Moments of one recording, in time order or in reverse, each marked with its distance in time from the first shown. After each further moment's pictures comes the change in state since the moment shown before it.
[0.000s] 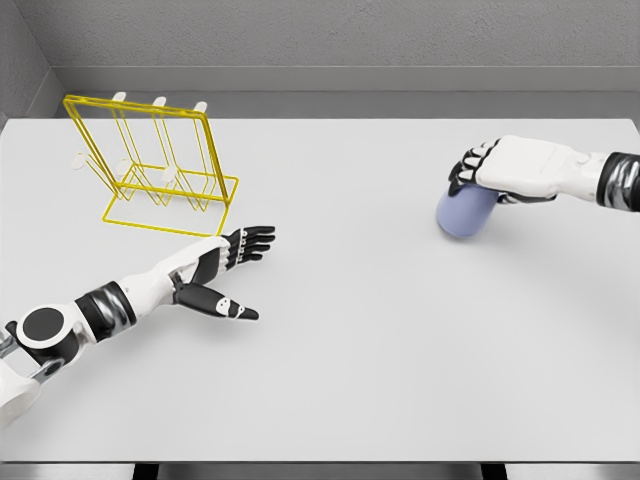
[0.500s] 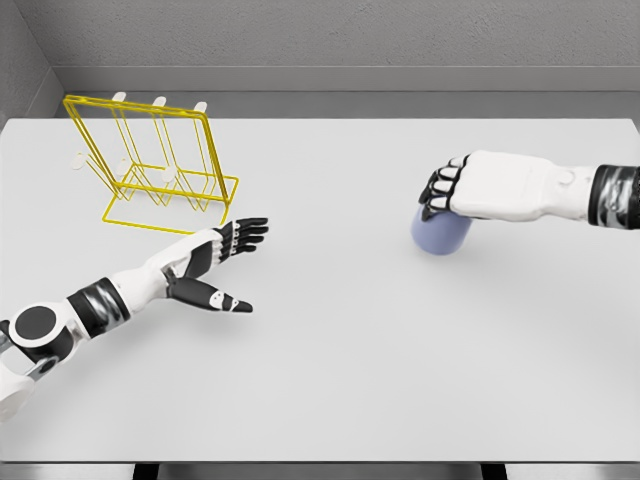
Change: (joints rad) left arm 0.000 0.009 0.004 0.022 0.000 -0.048 0.001; right arm 0.020 -0.072 0.001 -0.286 0.010 0.000 0.036
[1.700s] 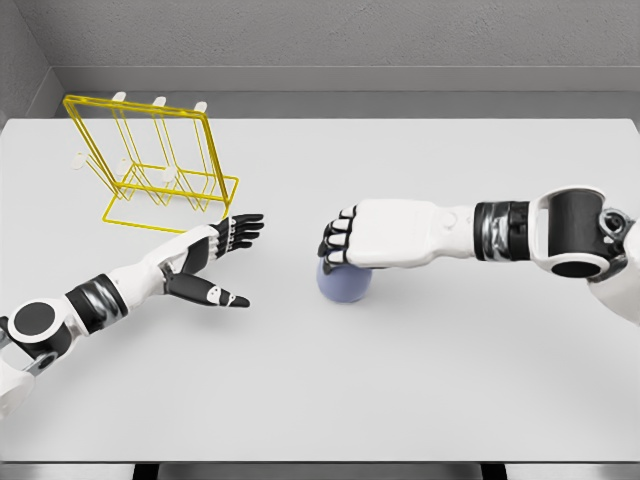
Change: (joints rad) left arm -0.014 -0.003 -0.001 0.025 0.000 -0.001 0.000; right arm 0.014 0.260 0.064 -0.059 0.045 0.000 0.097
